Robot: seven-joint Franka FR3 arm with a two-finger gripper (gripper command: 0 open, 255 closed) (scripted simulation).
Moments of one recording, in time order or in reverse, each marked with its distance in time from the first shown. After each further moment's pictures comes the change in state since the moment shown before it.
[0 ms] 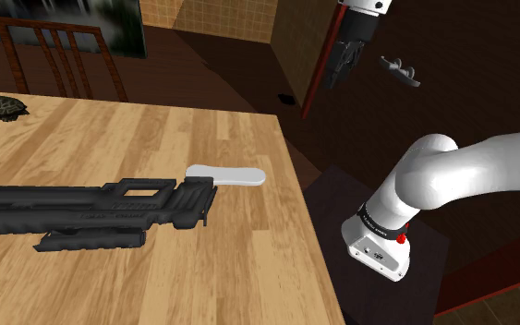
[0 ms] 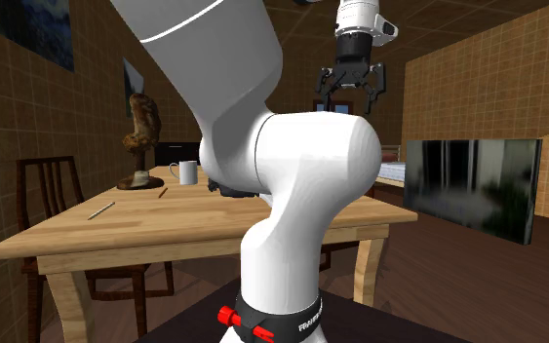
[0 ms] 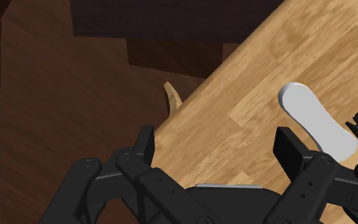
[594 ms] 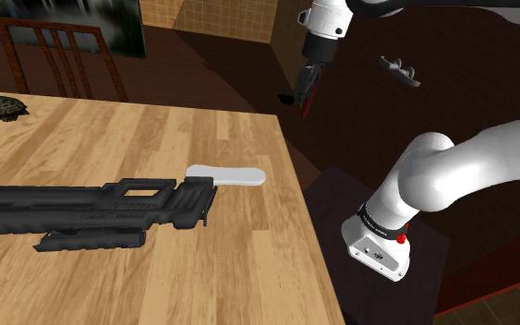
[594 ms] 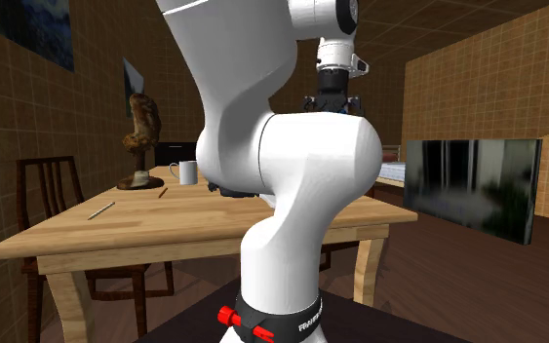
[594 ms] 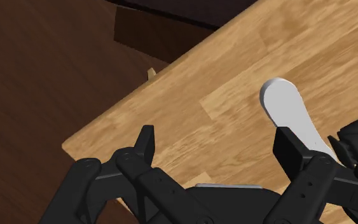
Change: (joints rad) arm 0.096 0.140 0.073 -0.052 0.037 0.202 -0.068
